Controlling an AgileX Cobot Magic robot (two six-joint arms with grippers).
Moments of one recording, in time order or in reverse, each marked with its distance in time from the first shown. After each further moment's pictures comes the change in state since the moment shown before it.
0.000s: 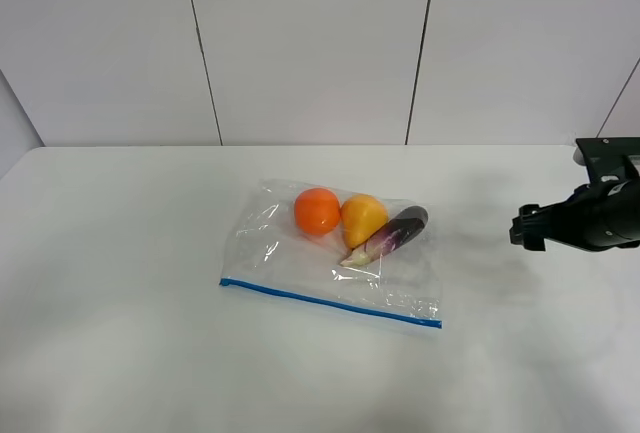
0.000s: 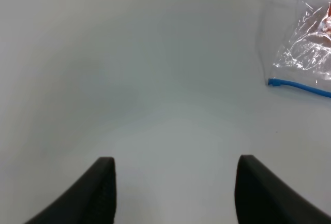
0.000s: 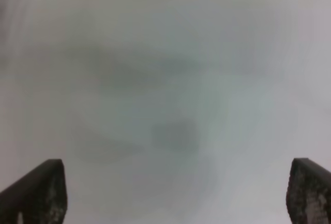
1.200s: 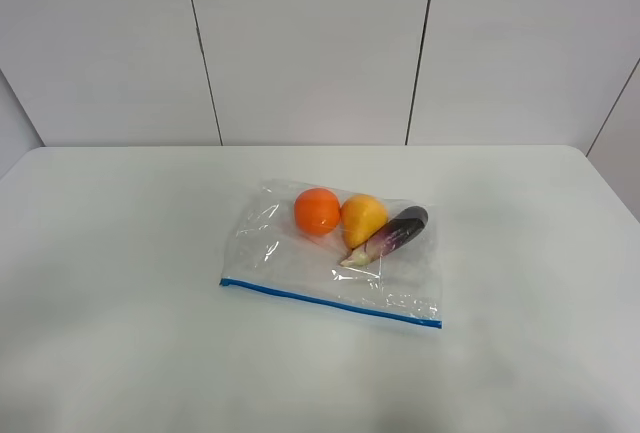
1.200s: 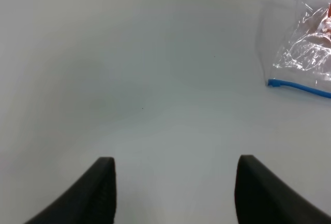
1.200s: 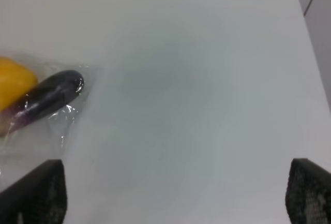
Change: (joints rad) left arm 0.000 0.000 0.000 0.000 -0.001 0.000; right arm 0.000 -0.940 0.001 -0.169 0.568 0.195
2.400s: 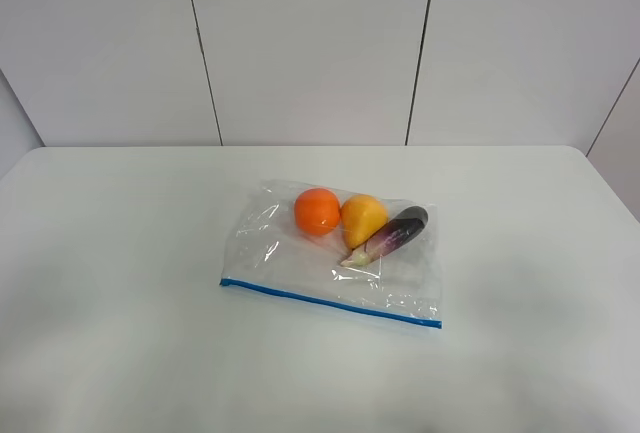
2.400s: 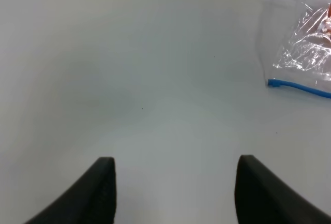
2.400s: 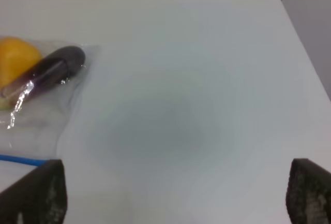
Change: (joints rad) left arm 0.000 0.000 0.000 0.000 -0.001 0.000; right arm 0.000 -0.604 0.185 -0.039 0.288 0.115
